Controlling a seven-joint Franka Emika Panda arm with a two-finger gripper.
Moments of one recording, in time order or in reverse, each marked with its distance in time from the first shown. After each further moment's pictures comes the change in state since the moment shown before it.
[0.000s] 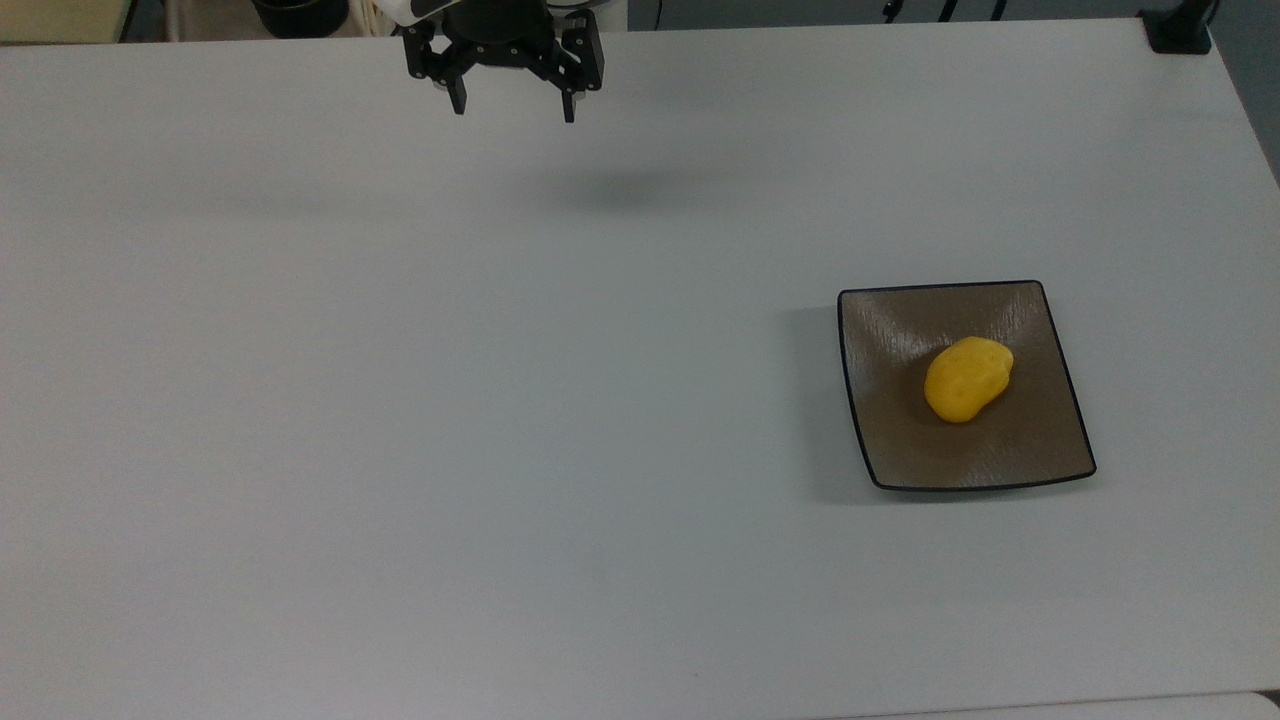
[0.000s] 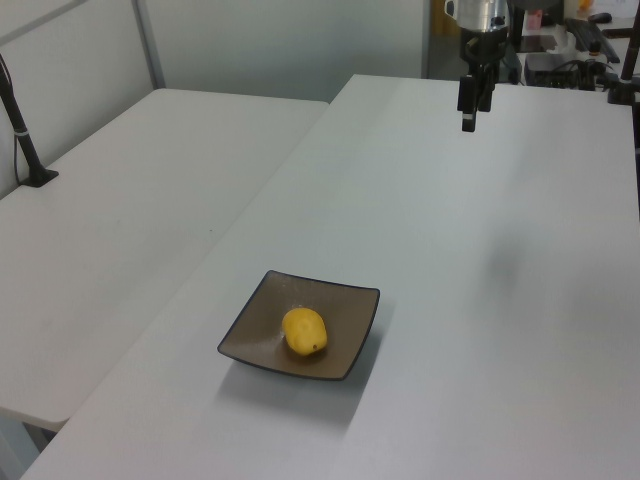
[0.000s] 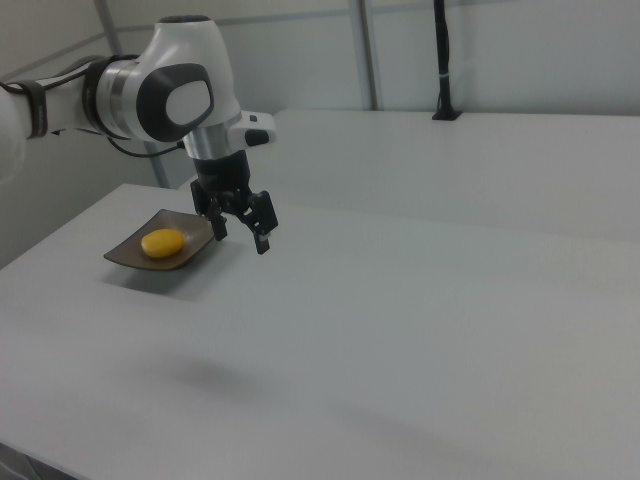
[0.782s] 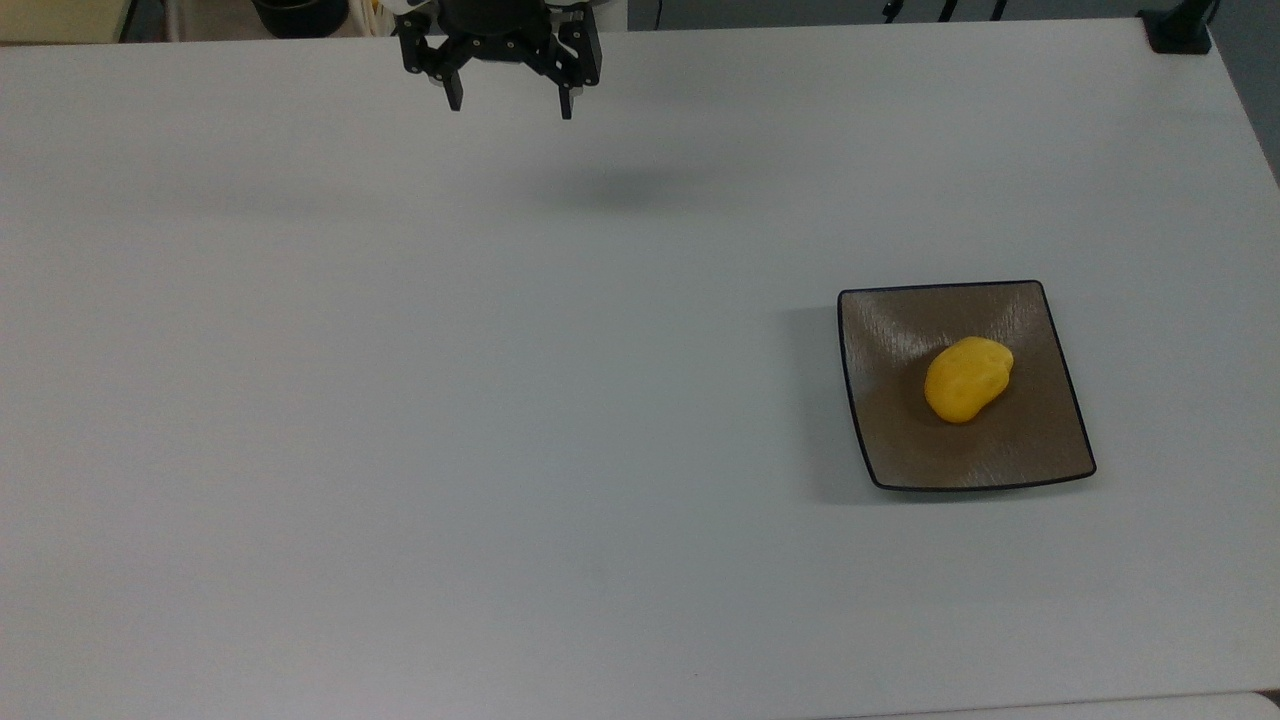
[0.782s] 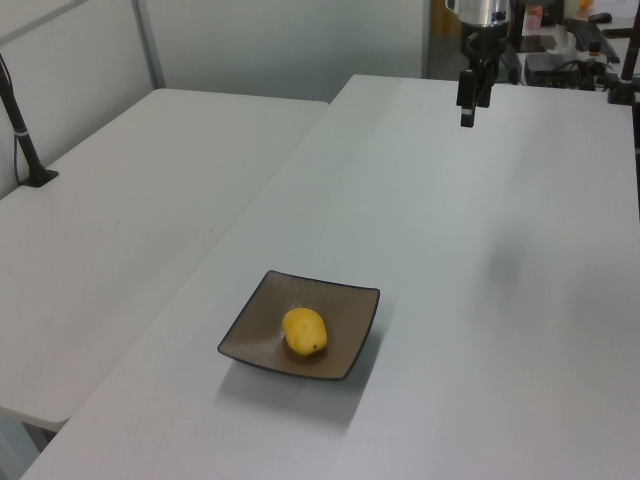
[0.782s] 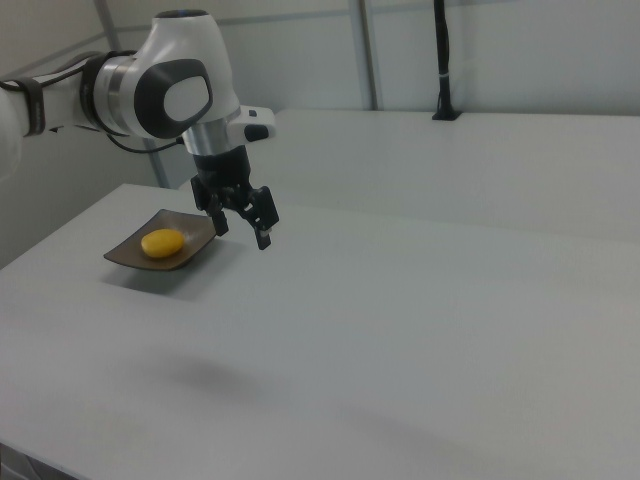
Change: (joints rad) arm 0.041 -0.008 -0.046 0.005 0.001 0.006 0.000
